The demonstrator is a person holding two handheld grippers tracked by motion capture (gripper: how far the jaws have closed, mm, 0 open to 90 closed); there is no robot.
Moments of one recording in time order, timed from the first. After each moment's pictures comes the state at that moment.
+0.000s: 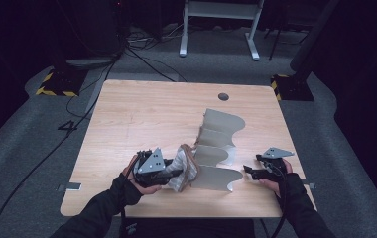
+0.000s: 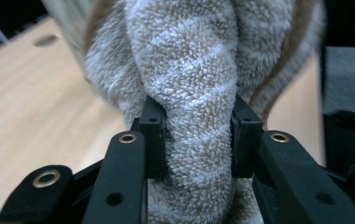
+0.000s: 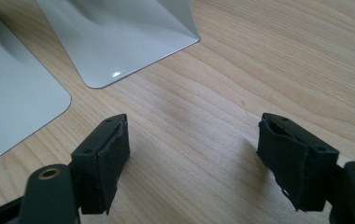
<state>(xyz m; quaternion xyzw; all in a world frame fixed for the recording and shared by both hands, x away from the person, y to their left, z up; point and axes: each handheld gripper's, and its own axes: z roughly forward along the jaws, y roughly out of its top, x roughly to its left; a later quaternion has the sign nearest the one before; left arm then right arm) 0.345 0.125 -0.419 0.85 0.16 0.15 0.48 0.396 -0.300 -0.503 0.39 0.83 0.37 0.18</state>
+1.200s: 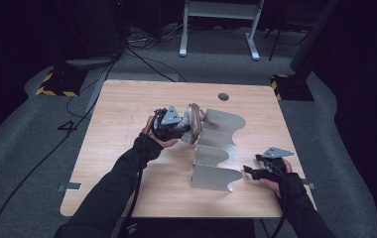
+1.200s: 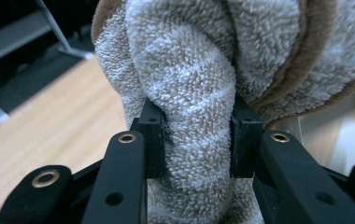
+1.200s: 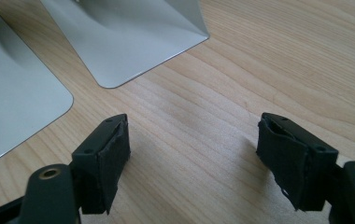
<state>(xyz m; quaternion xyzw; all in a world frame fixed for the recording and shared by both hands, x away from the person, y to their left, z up) 0.470 0.091 -0.406 0.82 0.21 0.21 0.48 0.397 -0.300 -0.503 0.39 0.83 0.37 0.18</state>
